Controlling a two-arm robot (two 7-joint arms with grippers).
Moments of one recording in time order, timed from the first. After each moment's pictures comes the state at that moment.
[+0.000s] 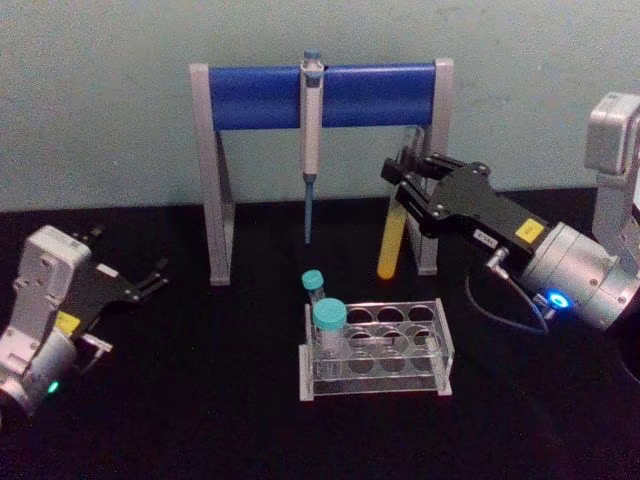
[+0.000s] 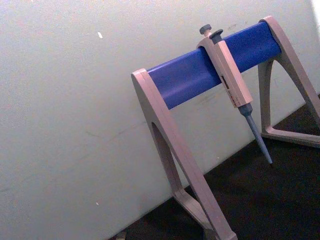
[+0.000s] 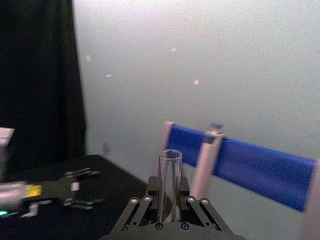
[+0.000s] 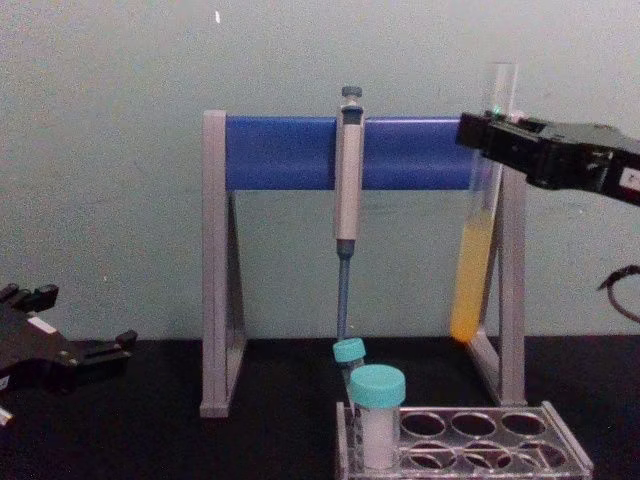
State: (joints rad) left arm -0.20 0.60 0.45 -1.41 -0.25 -0.12 0.03; right arm 0.28 0.43 -0.32 -1.57 0.54 -0.03 0.55
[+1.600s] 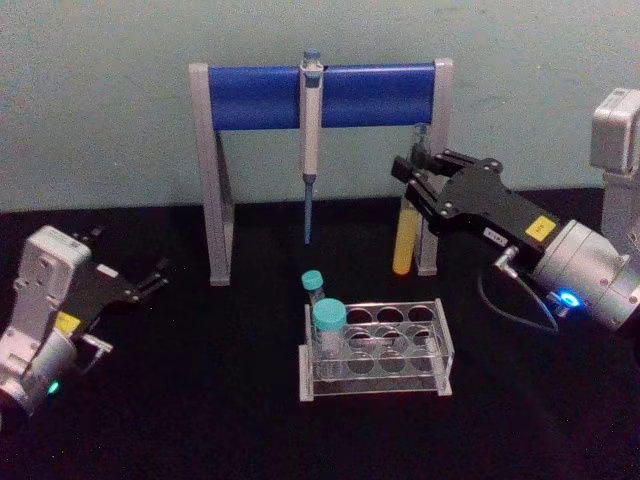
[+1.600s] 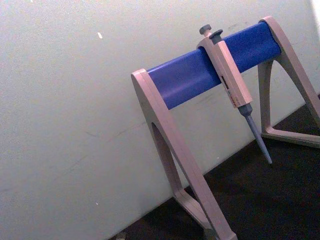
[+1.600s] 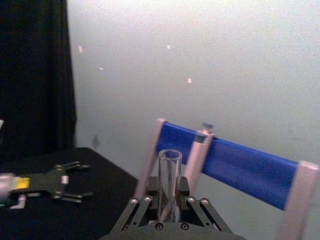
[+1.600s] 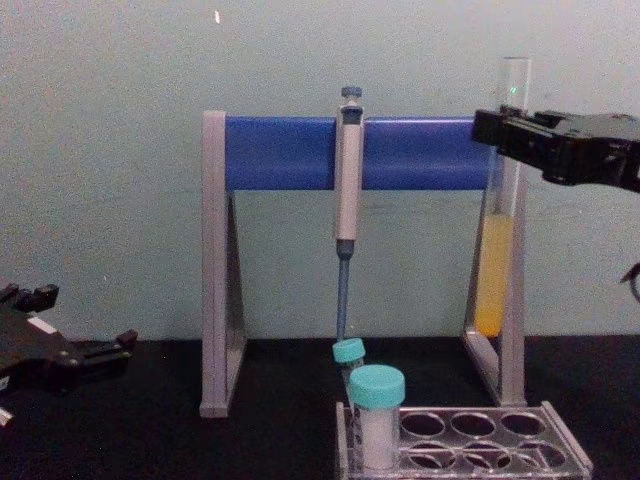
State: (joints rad) left arm -0.20 0.60 0.45 -1.41 -0.25 -0.12 0.03; right arm 0.27 0.48 -0.33 -1.63 0.52 -0.01 0.48
